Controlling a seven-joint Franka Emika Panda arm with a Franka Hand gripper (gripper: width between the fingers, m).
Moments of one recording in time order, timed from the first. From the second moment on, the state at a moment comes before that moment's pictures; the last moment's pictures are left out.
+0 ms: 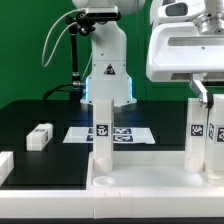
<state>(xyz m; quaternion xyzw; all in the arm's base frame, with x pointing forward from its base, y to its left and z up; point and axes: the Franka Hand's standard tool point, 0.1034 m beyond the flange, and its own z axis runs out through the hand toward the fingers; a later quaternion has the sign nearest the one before) 0.634 0.115 0.143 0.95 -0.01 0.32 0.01</state>
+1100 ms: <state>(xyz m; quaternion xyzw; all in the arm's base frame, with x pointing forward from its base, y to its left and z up) 0.627 0.120 0.129 0.94 -0.02 0.34 0.01</state>
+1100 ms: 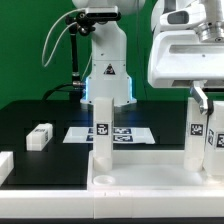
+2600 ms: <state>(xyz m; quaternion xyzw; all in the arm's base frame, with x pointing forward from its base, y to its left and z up) 0.627 0.118 0.128 0.94 0.00 0.34 0.02</state>
